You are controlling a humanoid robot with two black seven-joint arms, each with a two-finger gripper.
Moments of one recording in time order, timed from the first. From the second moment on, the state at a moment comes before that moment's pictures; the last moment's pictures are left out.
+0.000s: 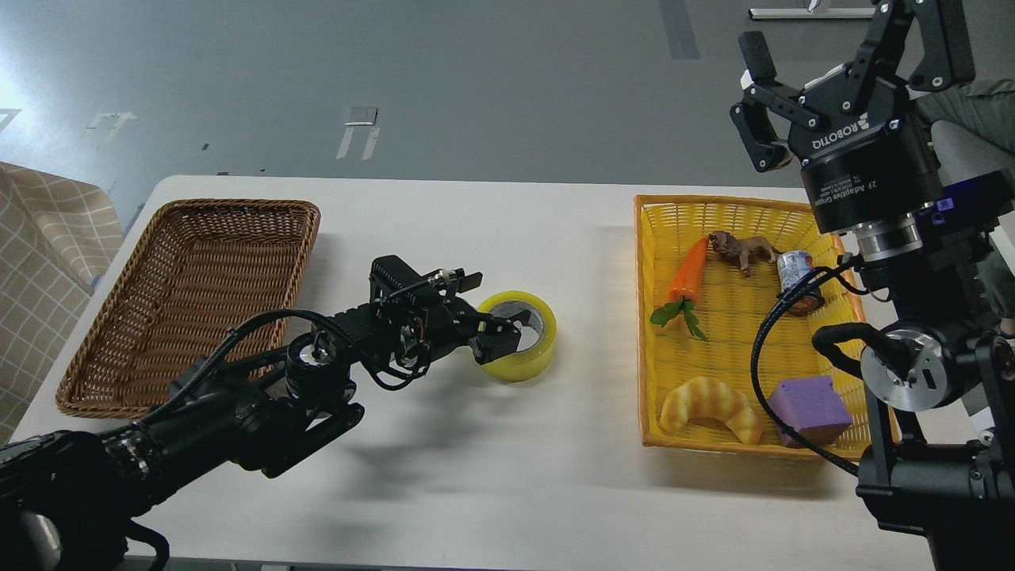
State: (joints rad) left arm -0.63 0.20 -0.50 -0.92 2.18 0.08 -0.21; right arm 0.29 0.00 1.47 1.73 -0.89 0.19 0.06
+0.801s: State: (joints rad) left arm -0.64 0.20 -0.49 -0.82 2.18 0.07 -0.30; right arm 0.26 0.00 1.49 1.73 -0.89 0.19 0.06
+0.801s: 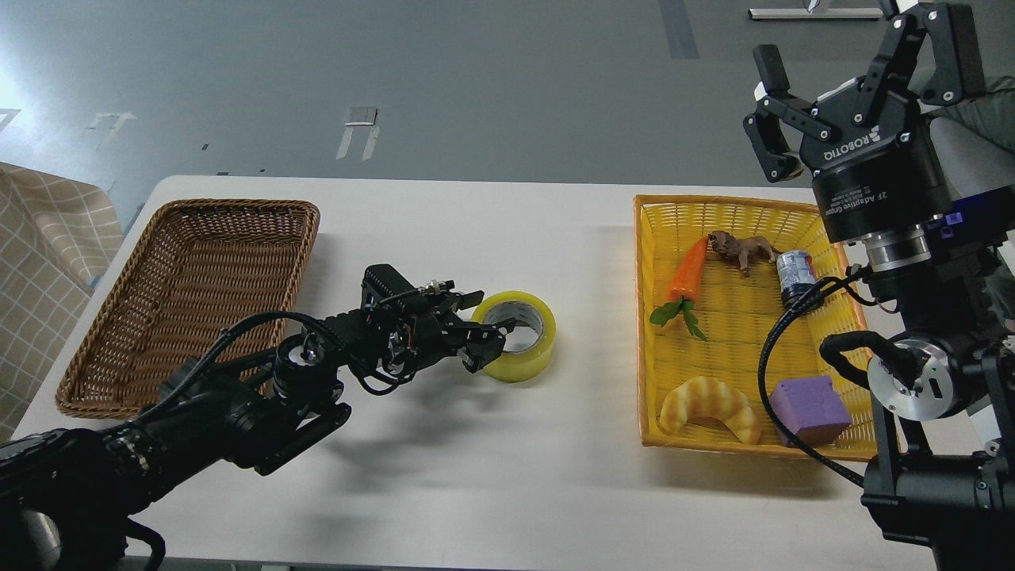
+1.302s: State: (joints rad) left arm -0.66 0.20 -0.49 -0.82 2.18 0.07 -0.30; right arm 0.23 0.00 1.51 1.73 -0.89 0.19 0.07
